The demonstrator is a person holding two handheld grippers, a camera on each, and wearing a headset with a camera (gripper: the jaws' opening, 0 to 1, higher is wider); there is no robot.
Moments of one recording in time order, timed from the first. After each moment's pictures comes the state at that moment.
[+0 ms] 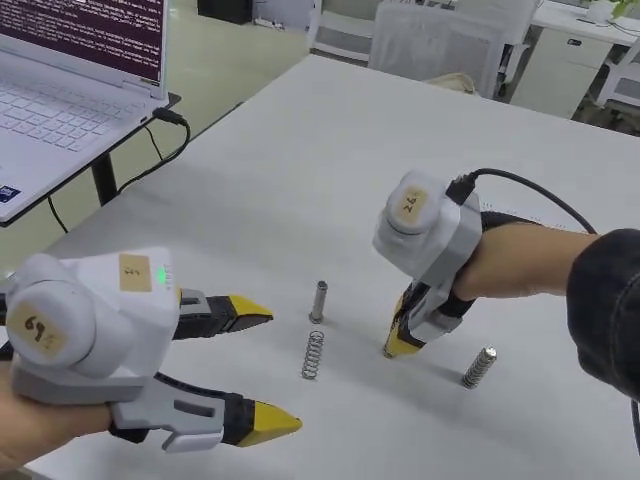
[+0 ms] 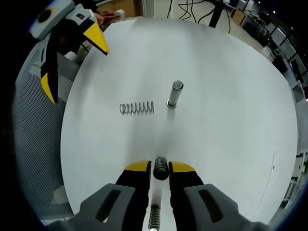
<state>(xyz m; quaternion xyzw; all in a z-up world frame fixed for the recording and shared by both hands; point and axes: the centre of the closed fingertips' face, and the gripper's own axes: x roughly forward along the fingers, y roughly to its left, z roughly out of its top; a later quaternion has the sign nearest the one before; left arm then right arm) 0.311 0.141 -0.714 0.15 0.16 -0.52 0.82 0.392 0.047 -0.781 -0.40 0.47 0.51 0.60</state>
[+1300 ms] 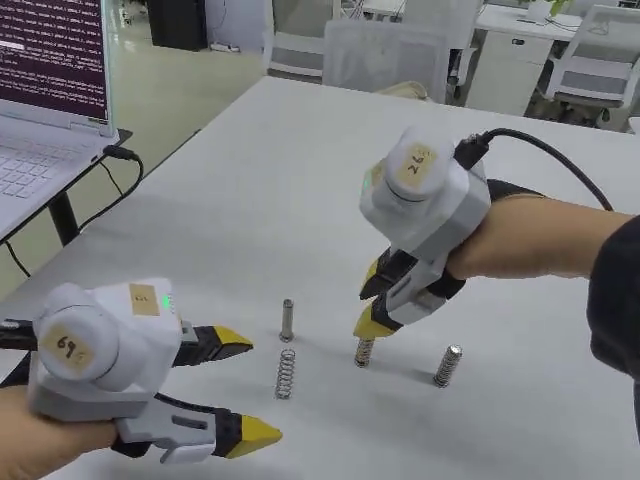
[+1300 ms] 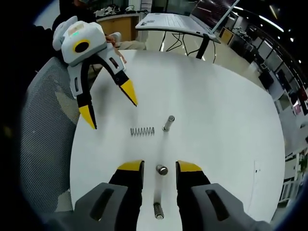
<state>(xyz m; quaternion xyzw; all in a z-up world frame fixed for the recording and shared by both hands) 0.332 0.130 -0.740 0.18 0.21 -0.52 0.81 0.383 0.060 -0.710 -0.37 0.38 0.52 0.67</state>
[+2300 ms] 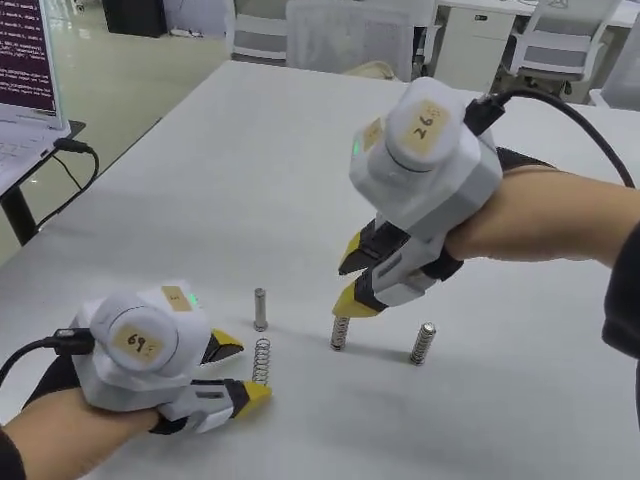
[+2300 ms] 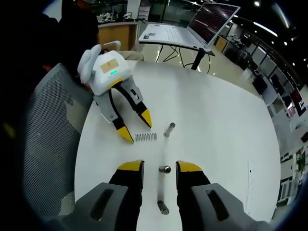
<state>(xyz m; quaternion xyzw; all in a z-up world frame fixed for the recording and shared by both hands) 0.369 0.120 -0.781 0.19 0.26 -0.45 0.84 0.372 0.056 -0.689 -0.36 0.34 0.52 0.70</state>
